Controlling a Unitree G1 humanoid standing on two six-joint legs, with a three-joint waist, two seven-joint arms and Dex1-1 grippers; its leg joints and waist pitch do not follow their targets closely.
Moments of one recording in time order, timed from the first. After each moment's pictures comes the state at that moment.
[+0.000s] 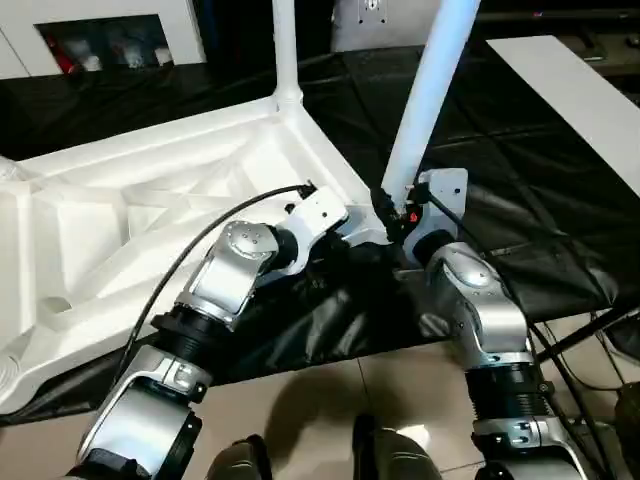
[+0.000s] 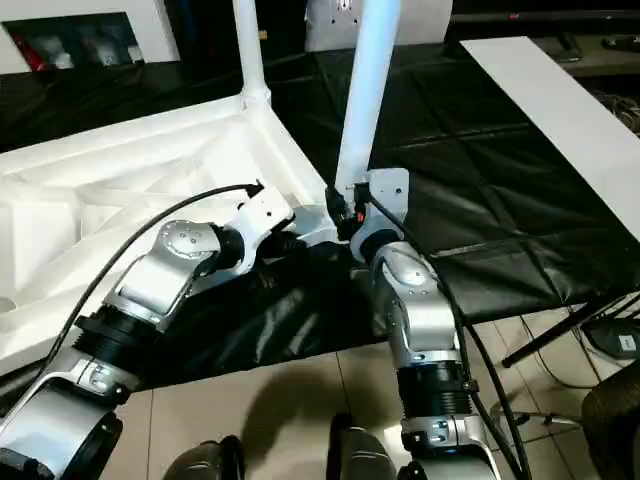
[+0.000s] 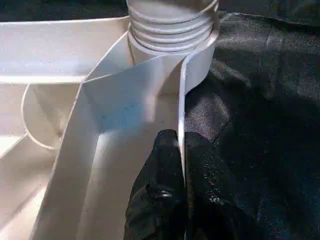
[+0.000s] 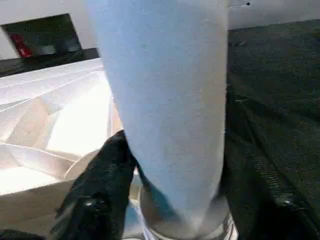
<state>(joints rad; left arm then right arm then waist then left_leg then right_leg) -0.70 0.17 -0.26 0.42 0.14 0.42 -0.76 -0.47 0.01 -0.04 0.22 0.13 0.29 0.23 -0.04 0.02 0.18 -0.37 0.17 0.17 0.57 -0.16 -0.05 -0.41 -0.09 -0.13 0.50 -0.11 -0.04</state>
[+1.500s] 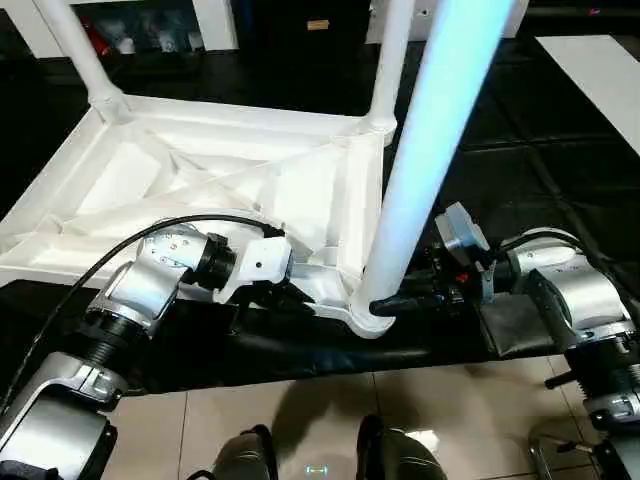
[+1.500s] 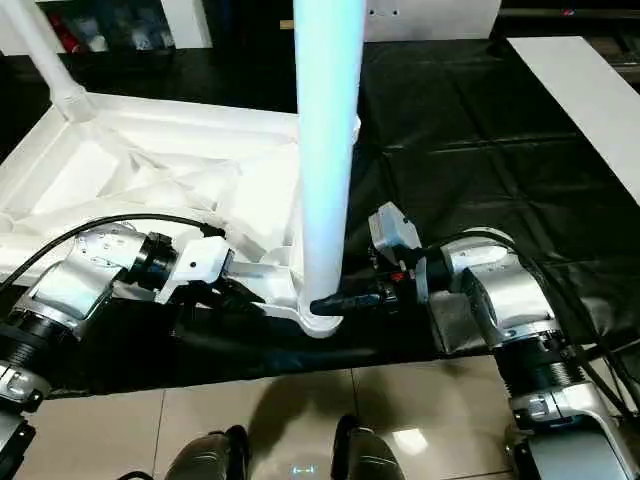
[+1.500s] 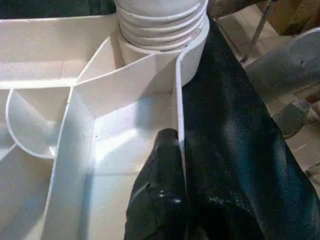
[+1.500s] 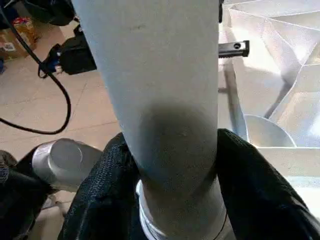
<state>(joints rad) -0.64 0.50 -0.35 0.44 -0.02 -0.08 -1.45 -0.54 -0.52 0.19 0.28 0.34 0.21 1.50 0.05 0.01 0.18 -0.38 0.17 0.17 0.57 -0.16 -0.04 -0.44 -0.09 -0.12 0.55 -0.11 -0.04</state>
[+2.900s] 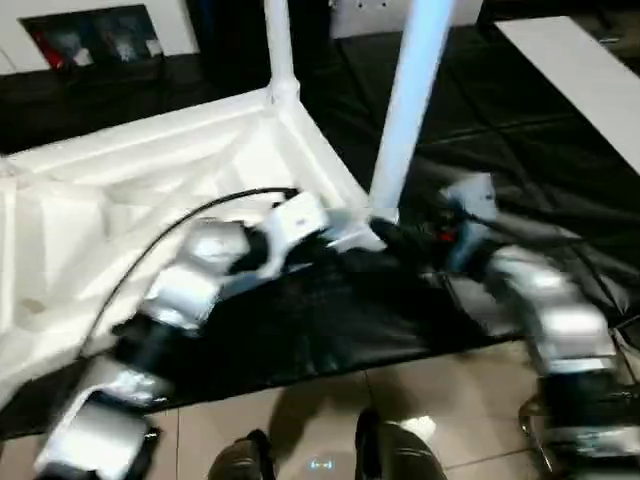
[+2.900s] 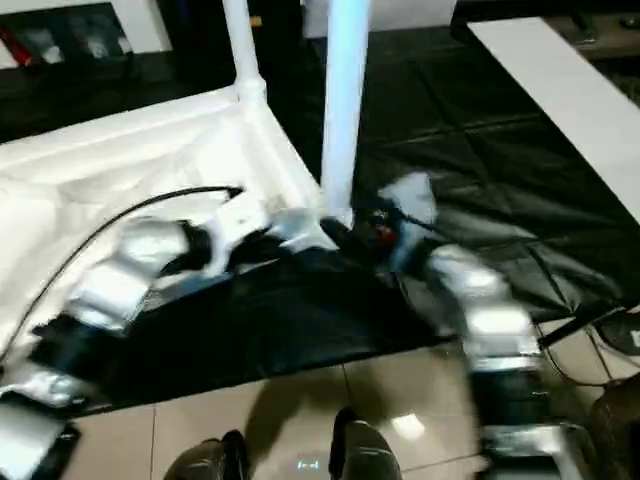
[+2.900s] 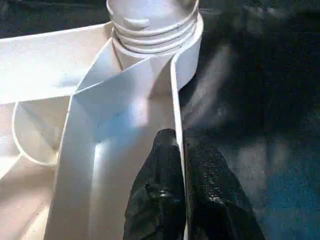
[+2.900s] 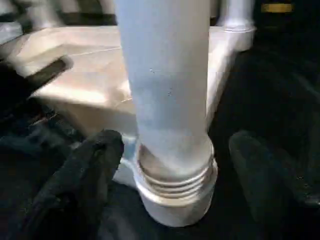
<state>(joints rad) -0.62 0.35 -0.27 0.32 0.08 0.26 -1.00 -0.42 -0.33 -0.03 0.14 0.24 0.32 0.84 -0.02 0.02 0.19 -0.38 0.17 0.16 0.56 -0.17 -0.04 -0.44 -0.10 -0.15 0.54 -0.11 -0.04</state>
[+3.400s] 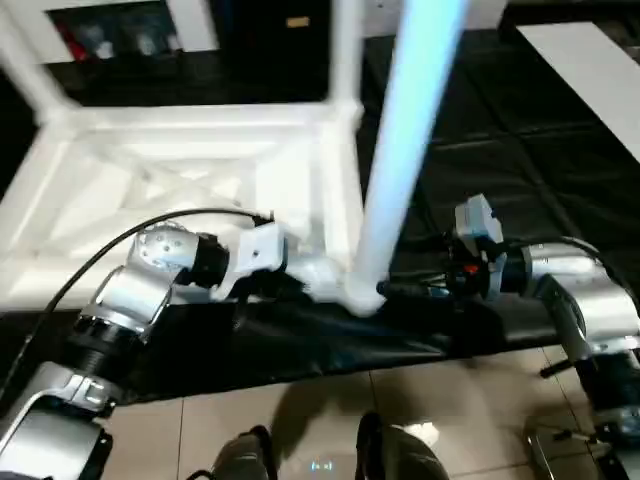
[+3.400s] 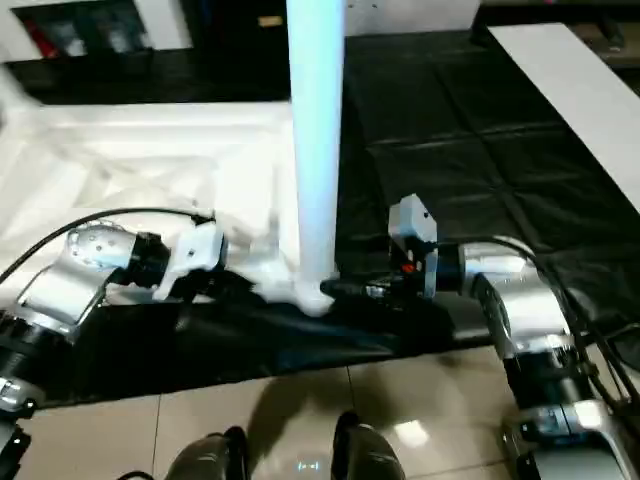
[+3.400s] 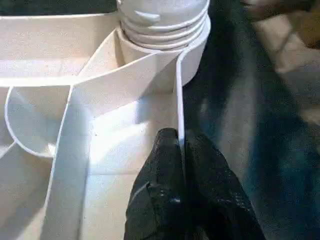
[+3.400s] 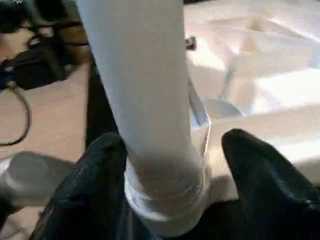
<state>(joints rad) -0.60 0.52 -0.31 0.37 -0.03 0.01 -1.39 -0.51 -0.50 0.10 0.28 0.31 0.20 1.41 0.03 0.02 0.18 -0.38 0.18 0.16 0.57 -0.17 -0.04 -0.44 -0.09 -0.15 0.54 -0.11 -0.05</state>
